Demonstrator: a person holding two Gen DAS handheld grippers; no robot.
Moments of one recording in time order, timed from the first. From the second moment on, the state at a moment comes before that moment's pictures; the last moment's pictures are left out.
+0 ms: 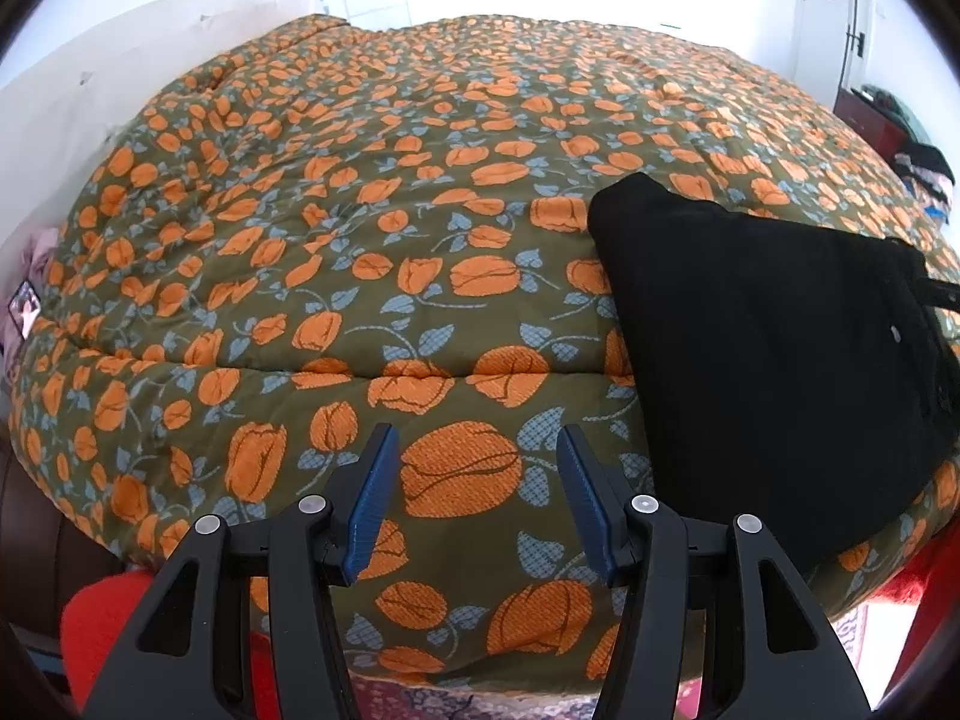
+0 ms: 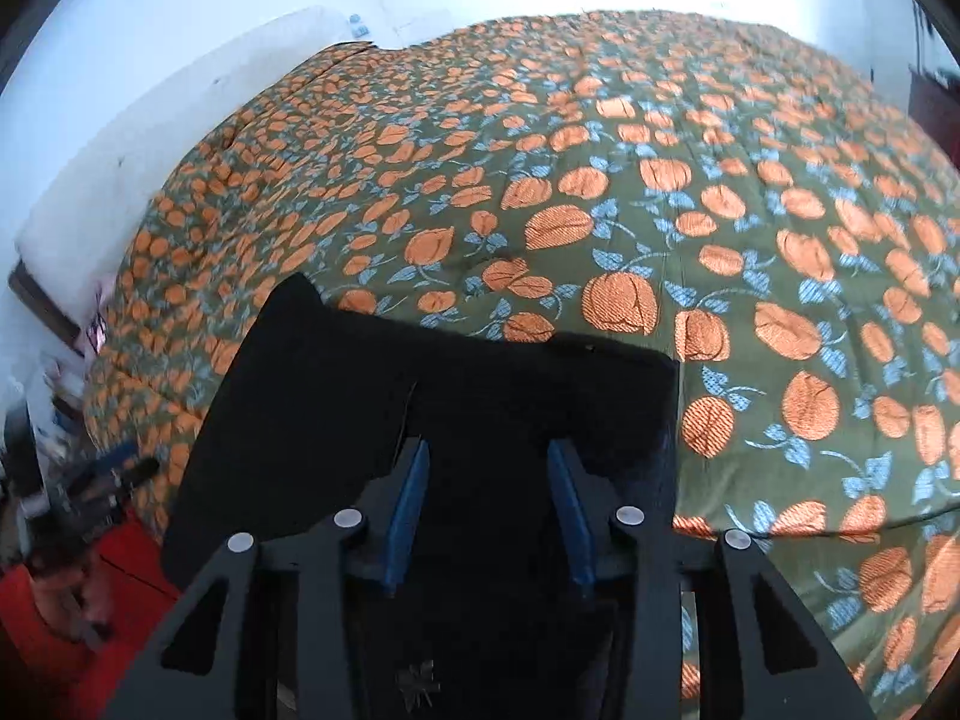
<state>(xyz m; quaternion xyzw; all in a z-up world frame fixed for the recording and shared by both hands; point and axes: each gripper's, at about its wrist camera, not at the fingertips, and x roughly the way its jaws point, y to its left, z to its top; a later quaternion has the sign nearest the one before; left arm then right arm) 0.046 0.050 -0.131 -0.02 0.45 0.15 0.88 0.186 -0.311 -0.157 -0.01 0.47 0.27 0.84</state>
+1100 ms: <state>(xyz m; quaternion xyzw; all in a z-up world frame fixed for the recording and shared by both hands) 0.103 0.044 -0.167 -0.22 0.54 -0.05 0.81 0.183 -0.417 -0.220 0.22 0.58 0.31 0.73</state>
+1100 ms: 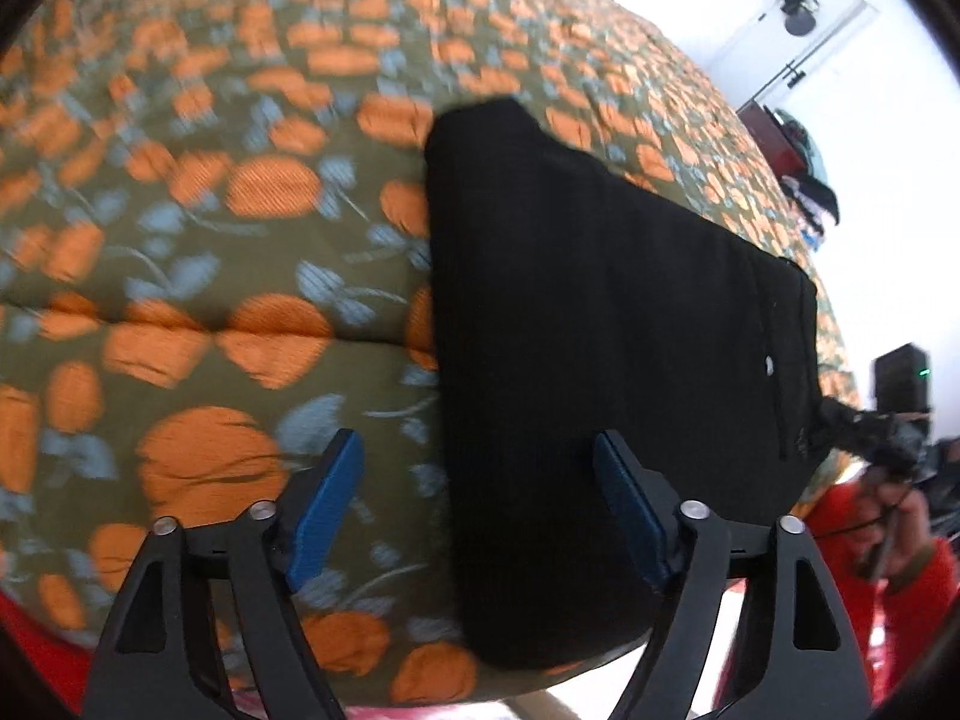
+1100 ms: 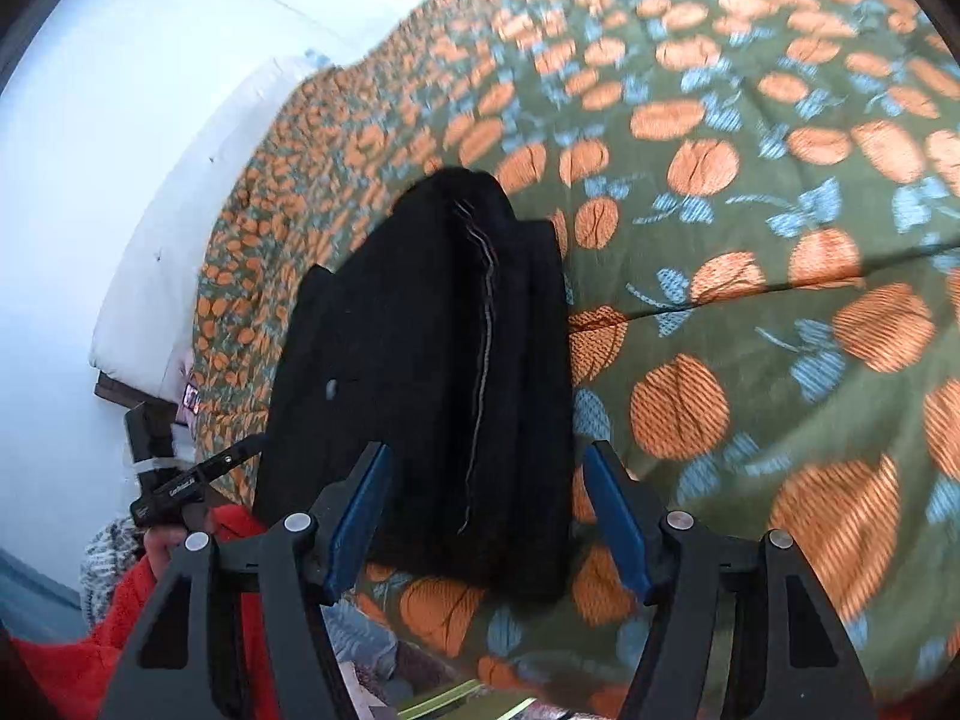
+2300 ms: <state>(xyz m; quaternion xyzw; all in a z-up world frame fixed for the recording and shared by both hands) 0.157 0.017 -0.065 -0.02 0.40 0.09 0.91 0.310 -0.346 -0.188 0.06 0.55 0.21 0.80</state>
